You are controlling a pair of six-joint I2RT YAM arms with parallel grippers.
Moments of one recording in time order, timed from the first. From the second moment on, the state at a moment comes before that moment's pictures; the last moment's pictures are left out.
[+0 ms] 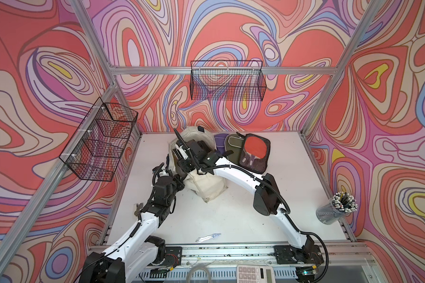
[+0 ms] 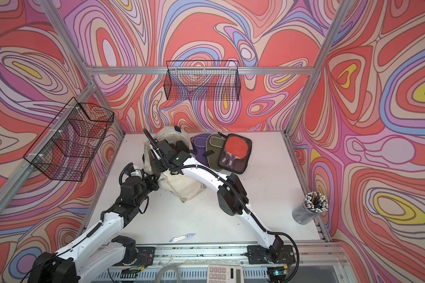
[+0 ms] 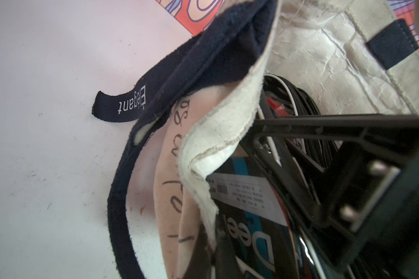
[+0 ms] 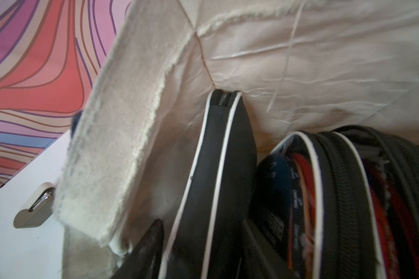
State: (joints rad) left arm -0.26 0.95 0.38 0.14 -0.14 -0.80; right arm 0.91 2.42 2.33 -0.57 0.03 0.16
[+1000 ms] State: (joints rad) left arm -0.26 0.95 0.38 0.13 -0.14 -0.79; right arm 0.91 2.43 2.38 -0.62 0.09 0.18
